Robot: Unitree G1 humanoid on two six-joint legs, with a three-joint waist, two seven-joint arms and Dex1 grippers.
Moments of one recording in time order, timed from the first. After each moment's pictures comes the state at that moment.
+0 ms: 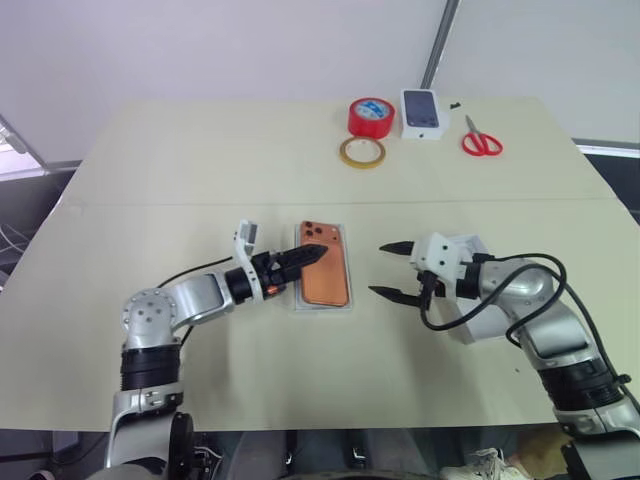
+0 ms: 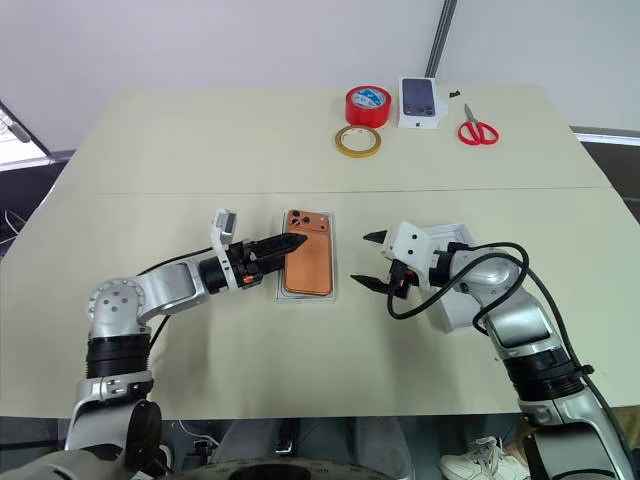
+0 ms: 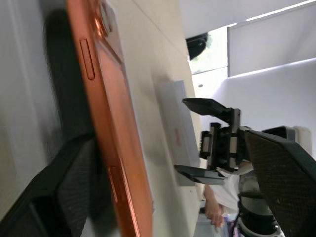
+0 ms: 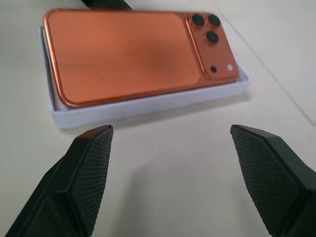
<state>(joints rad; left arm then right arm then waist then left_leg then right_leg) -0.43 0.29 0.27 0.06 -1.45 1.26 -0.02 -0.32 -0.67 0.13 -0.11 0.15 0.19 0.99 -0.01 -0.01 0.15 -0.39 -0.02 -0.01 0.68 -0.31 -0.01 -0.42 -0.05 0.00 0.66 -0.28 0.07</state>
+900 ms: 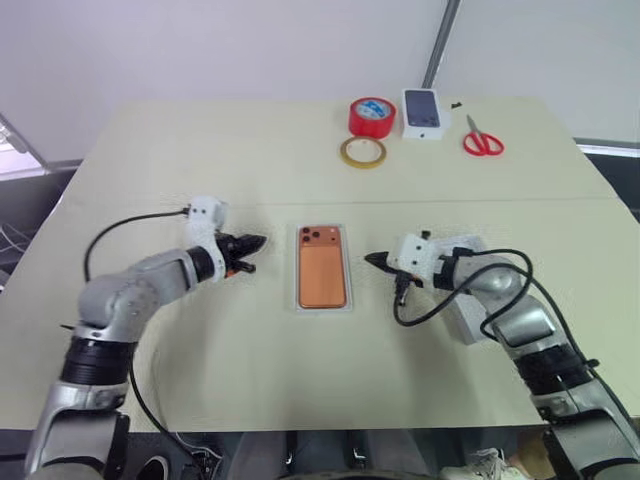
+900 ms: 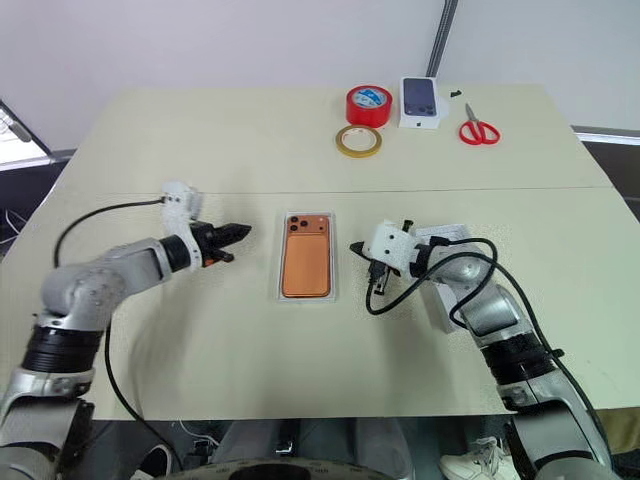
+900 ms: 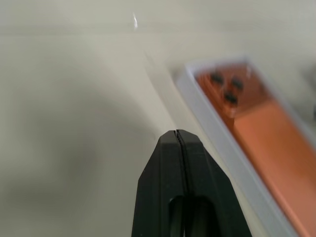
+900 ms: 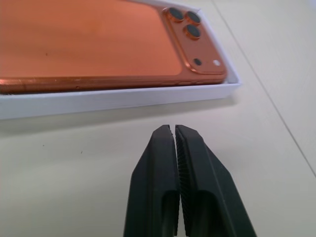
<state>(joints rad) -0.43 0.61 -0.11 -0.05 -0.78 0.84 -0.36 -0.42 -0.59 0.25 0.09 -0.06 0.01 0.86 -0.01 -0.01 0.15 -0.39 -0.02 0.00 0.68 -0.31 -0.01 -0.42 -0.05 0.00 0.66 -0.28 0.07</state>
